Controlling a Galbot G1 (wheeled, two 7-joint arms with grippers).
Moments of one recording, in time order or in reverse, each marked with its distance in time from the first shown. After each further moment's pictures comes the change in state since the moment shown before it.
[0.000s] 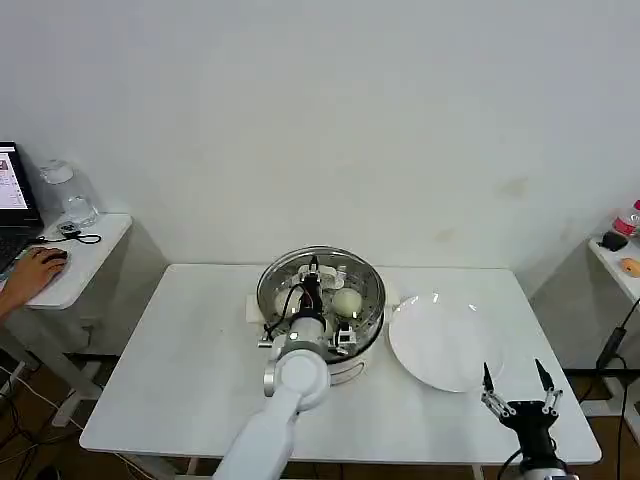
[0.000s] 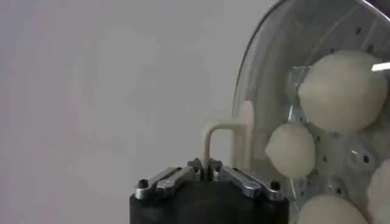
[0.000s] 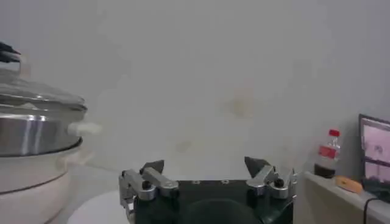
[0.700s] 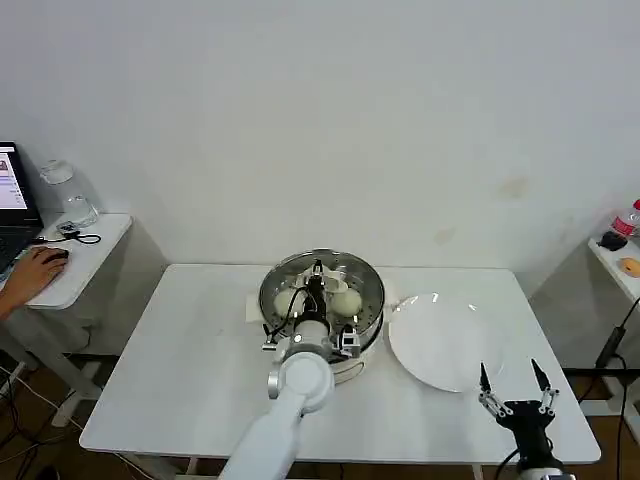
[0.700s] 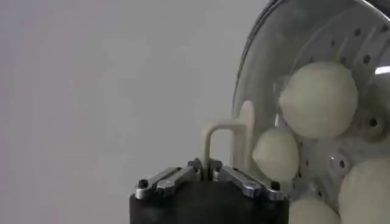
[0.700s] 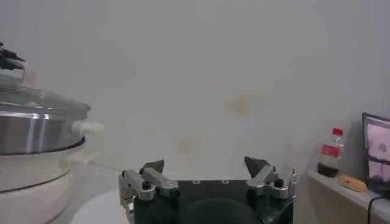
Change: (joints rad) left arm 0.008 -0.019 -0.006 0.006 0.003 -0.004 0.001; right arm 0.001 0.001 -0.010 -0.004 -0.007 0.001 -0.001
